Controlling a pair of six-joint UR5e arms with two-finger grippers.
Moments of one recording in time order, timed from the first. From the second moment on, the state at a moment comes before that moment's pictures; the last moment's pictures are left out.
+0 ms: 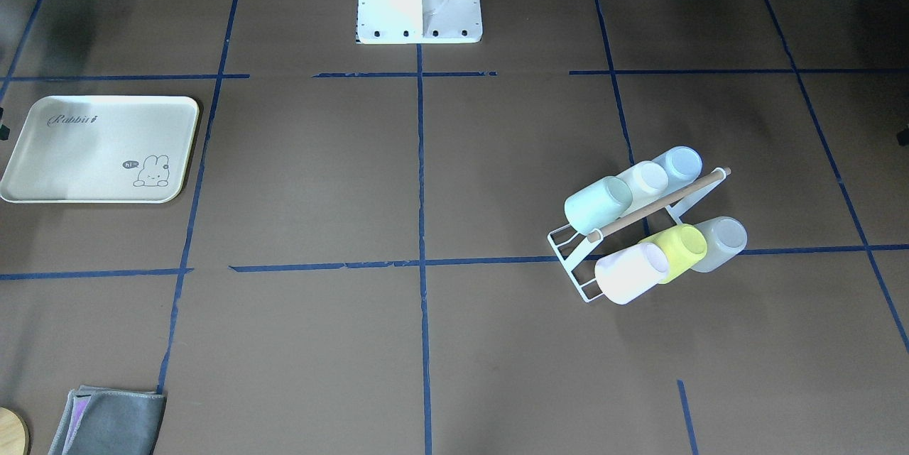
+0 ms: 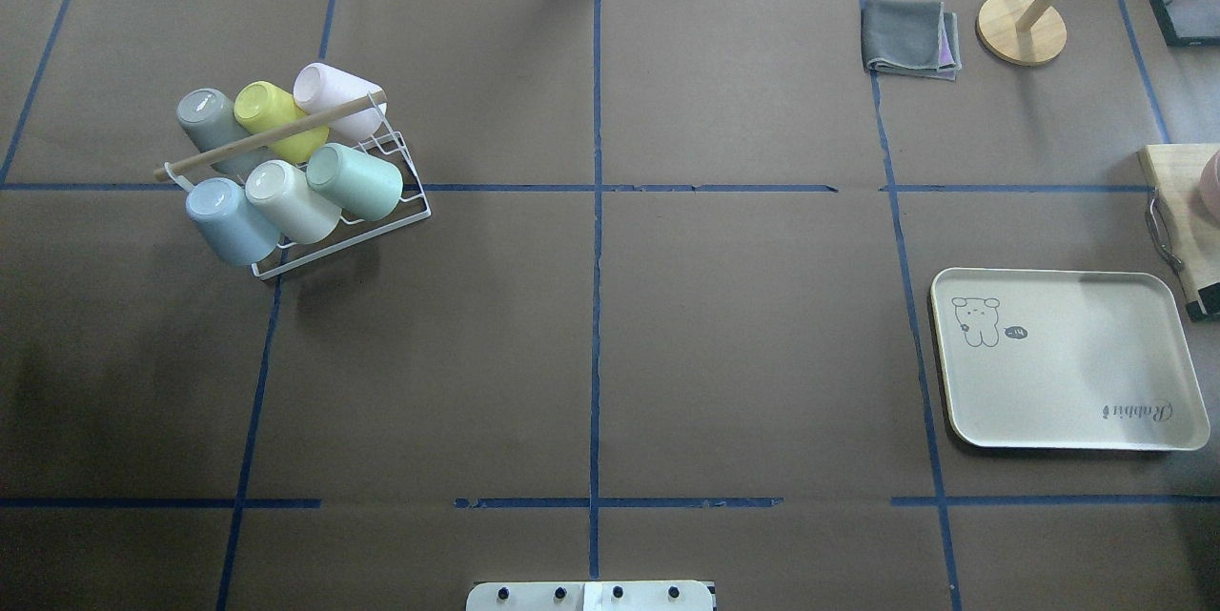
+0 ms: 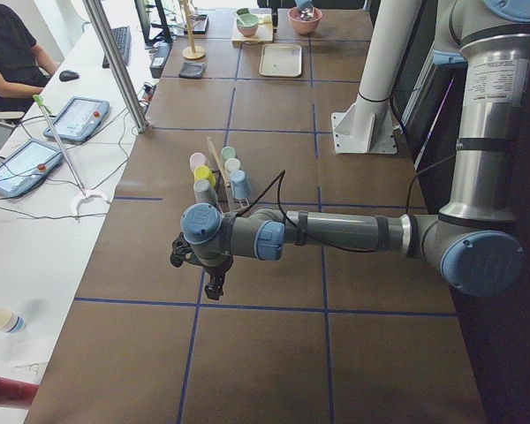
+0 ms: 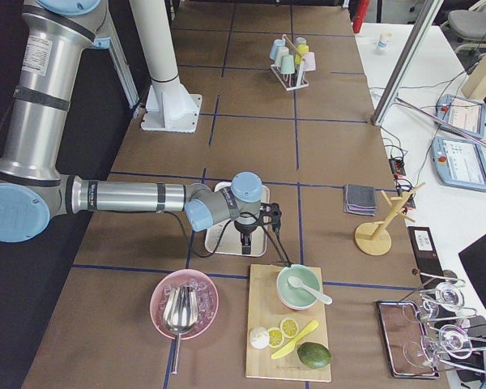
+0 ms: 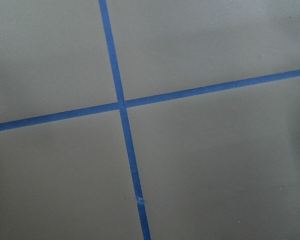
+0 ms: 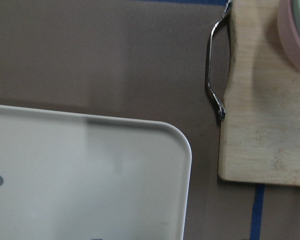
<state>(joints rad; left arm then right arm) -1.48 -1.60 -1.57 -1.63 -2.43 0.07 1.18 -1.85 1.75 -1.12 2.29 0.48</state>
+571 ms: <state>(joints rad) -1.48 -1.60 -1.57 -1.63 -2.44 0.07 1.08 -1.88 1.60 -0.83 2.29 0.70</state>
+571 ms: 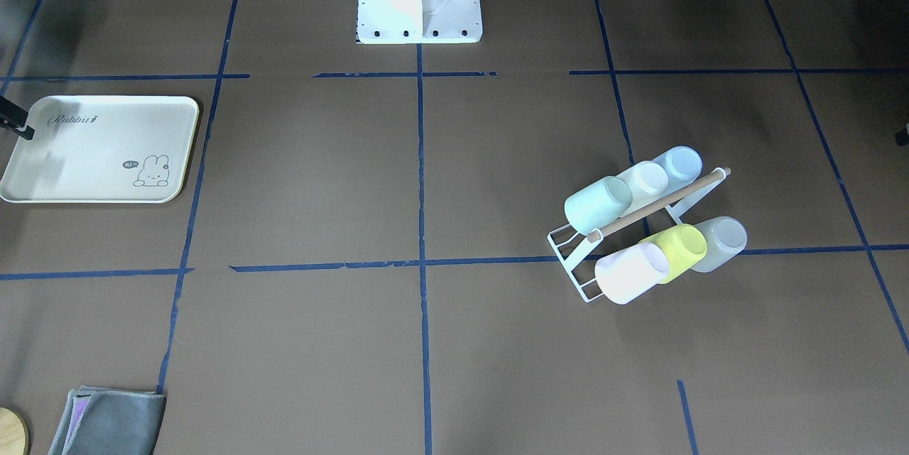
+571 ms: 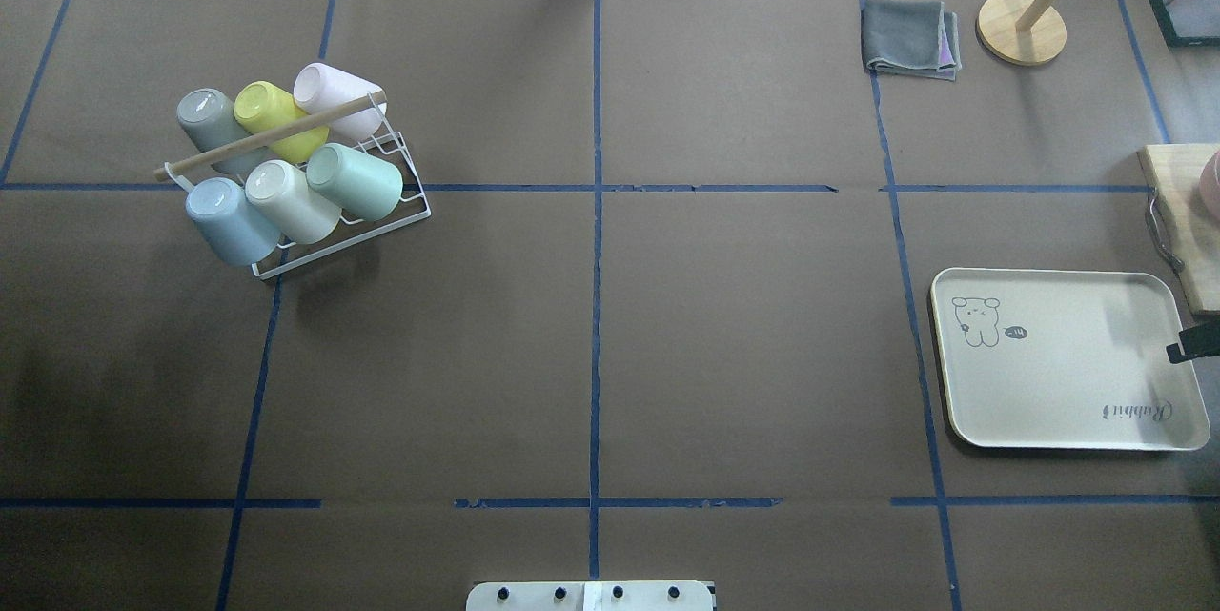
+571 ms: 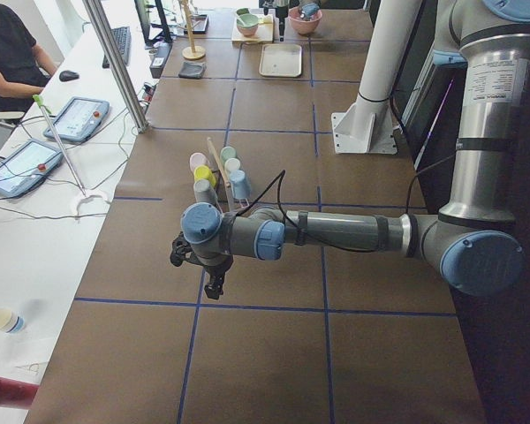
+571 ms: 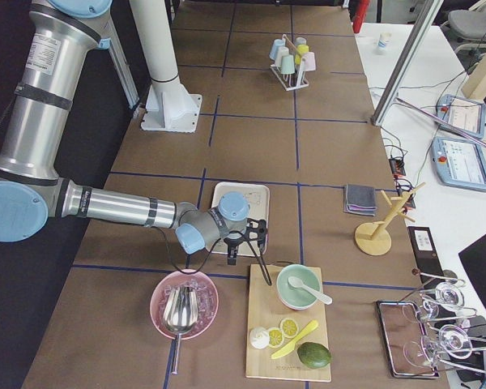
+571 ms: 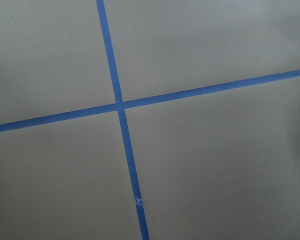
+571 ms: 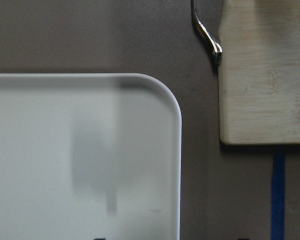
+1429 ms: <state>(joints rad) -1.48 -1.60 -1.57 -1.63 -2.44 0.07 1.04 -1.87 1.54 -0.78 2.28 0.76</state>
